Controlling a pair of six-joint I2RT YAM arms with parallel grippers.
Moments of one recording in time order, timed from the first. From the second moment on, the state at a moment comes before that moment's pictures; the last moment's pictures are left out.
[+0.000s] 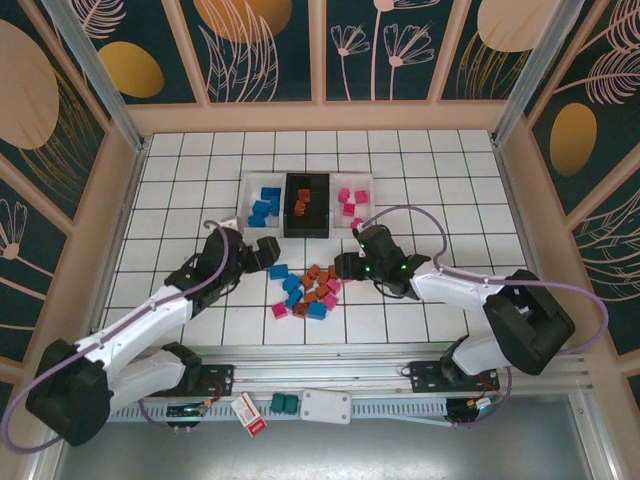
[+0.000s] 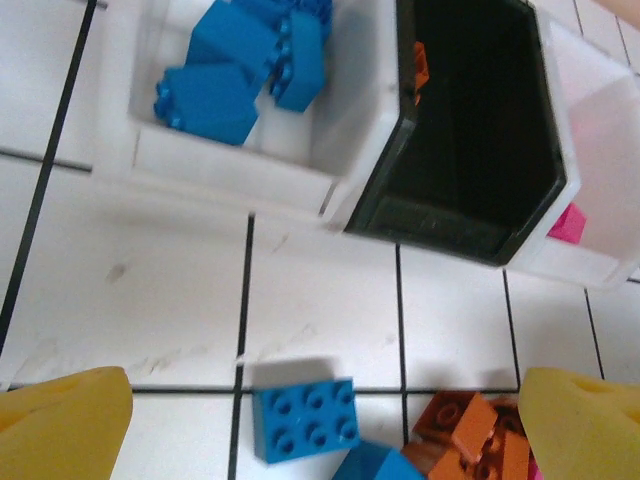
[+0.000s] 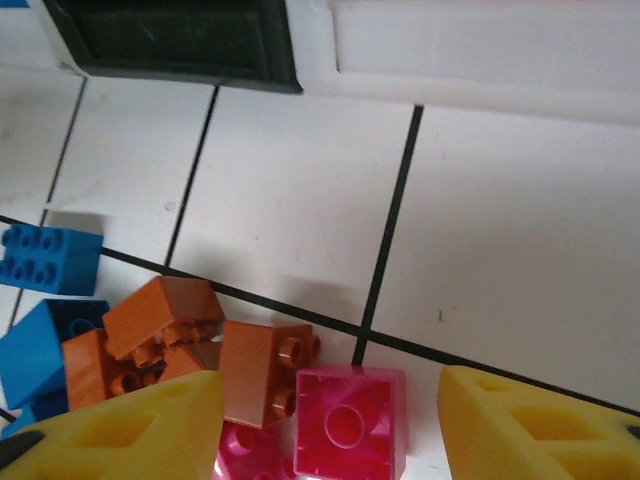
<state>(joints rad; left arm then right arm) -0.55 1.02 0.53 -0.18 -0.09 -0.75 0.74 1.41 0.64 -0.06 -0.03 0.55</state>
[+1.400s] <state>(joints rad) -0.55 0.91 0.42 -0.23 -0.09 -0.80 0.66 1.39 0.77 -0.11 0.05 0.47</state>
